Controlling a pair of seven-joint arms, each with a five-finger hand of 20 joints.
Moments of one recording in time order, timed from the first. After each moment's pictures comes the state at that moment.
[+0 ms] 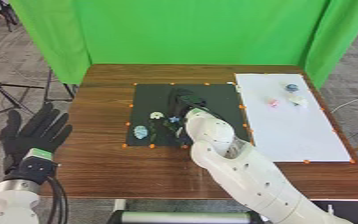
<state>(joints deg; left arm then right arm) 133.5 -54.4 -103.2 -126.7 9.2 18.4 19.1 -65.2 -74.4 42.7 -92.3 -128.5 -8.8 33.7</state>
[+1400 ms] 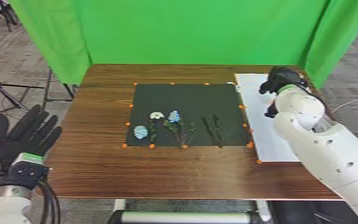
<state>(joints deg) 136.9 -55.0 -105.6 -127.6 8.9 18.1 22.1 -64.5 -51.3 58.6 -89.9 -126.1 -9.8 41.1</state>
